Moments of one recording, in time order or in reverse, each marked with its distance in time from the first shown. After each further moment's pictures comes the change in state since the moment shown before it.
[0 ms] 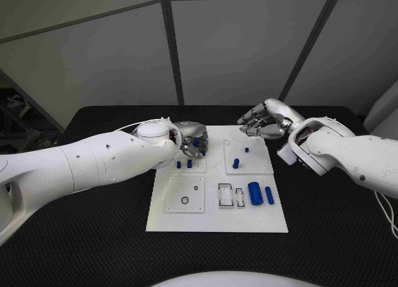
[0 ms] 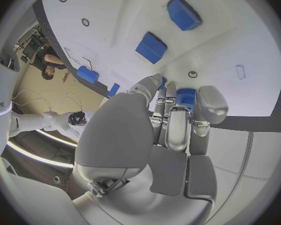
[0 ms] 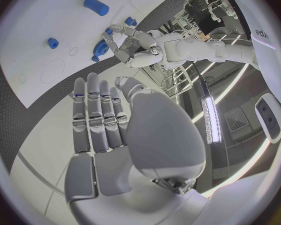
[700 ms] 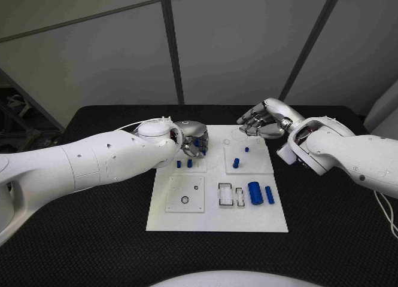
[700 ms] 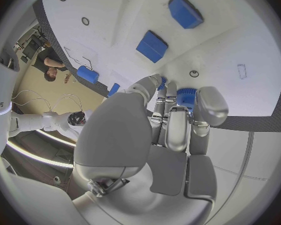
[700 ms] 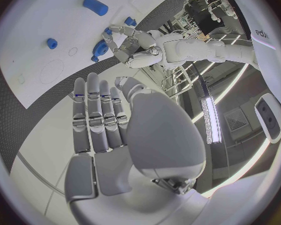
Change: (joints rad) left arm 0.000 0.004 0.001 -0.002 -0.001 0.003 -0.001; left_hand -0.012 0.011 0.048 -0.003 0.000 0.053 -0.007 -0.012 0.008 0.068 -0.014 -0.021 0.001 0.003 -0.003 0.004 0.006 0.000 0.000 0.000 0.025 0.000; right arm 0.000 0.003 0.000 0.000 0.000 0.000 0.000; right_hand 0.000 0.000 0.000 0.000 0.000 0.000 0.000 0.000 0.000 0.000 0.000 0.000 0.000 0.000 0.000 0.000 0.000 0.000 0.000 0.000 0.000 0.001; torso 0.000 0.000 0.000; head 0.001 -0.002
